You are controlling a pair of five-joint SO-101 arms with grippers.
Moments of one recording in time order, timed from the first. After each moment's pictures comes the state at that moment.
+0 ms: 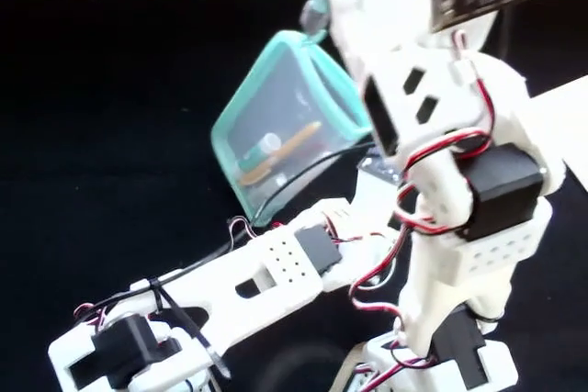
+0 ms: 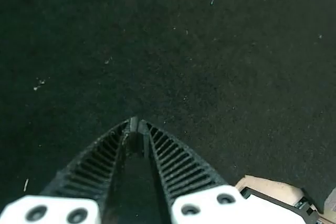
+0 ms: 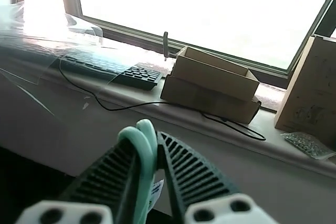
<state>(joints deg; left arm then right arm) 51.9 -13.3 34.9 34.9 -18.1 -26.1 -11.6 -53.2 62.9 13.1</state>
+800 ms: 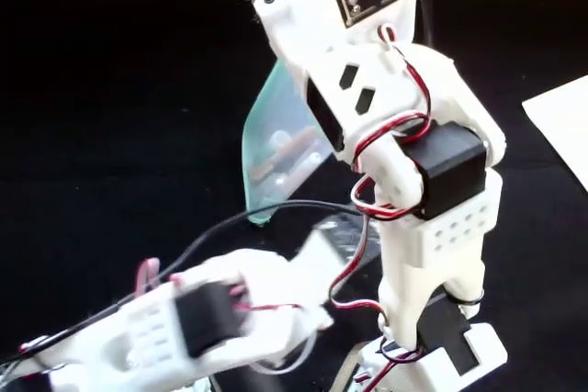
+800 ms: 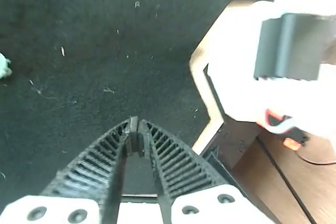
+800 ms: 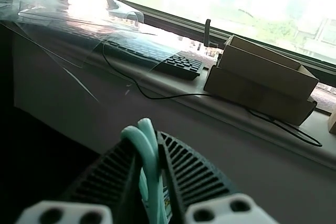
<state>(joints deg) 61.6 -54.4 34.9 81.6 -24.7 -33.1 -7.0 -53.3 62.9 13.7</state>
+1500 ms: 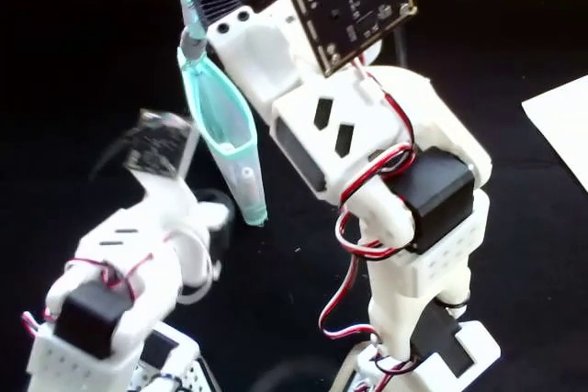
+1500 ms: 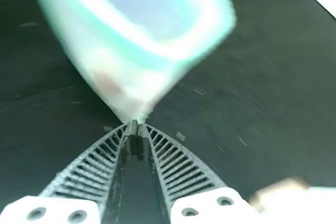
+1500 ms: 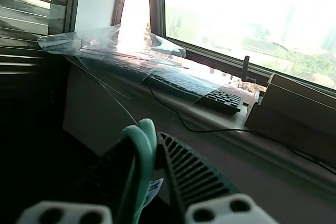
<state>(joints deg) 15.1 -69.8 42.4 70.1 -25.1 -42.5 -6.7 -57.8 61.8 13.7</state>
